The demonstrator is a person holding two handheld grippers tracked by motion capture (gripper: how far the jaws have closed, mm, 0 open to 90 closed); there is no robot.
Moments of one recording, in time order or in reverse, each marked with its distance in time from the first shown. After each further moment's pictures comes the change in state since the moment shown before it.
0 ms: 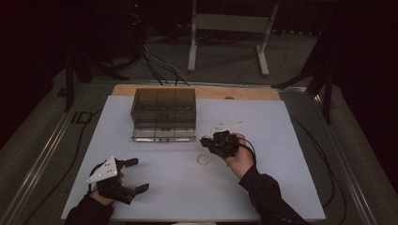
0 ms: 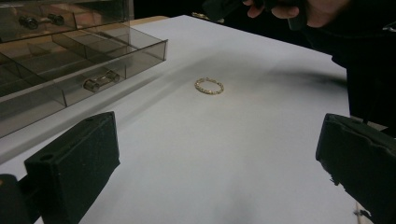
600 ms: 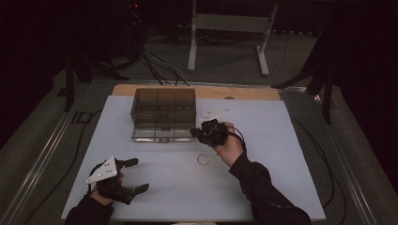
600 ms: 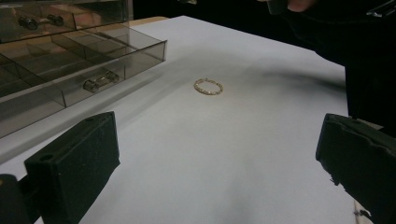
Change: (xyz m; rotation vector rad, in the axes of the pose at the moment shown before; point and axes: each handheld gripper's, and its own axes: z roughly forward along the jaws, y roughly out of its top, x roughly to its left) left arm 0.000 0.000 -0.001 -0.002 -0.003 -0.004; right arm 0.003 0.040 0.019 -0.006 0.021 -0.055
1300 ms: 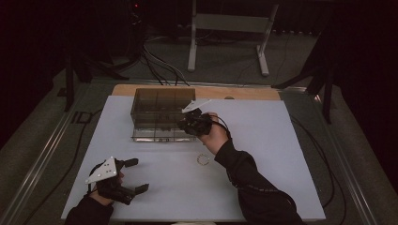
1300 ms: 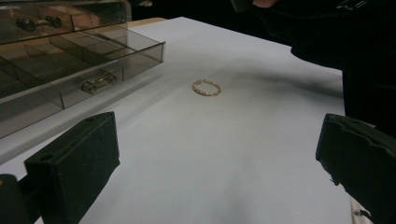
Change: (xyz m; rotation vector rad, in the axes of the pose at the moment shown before) left arm 0.000 0.001 -0.001 -0.004 -0.007 0.000; right arm -0.001 0.035 0.044 0.049 0.023 -0.027
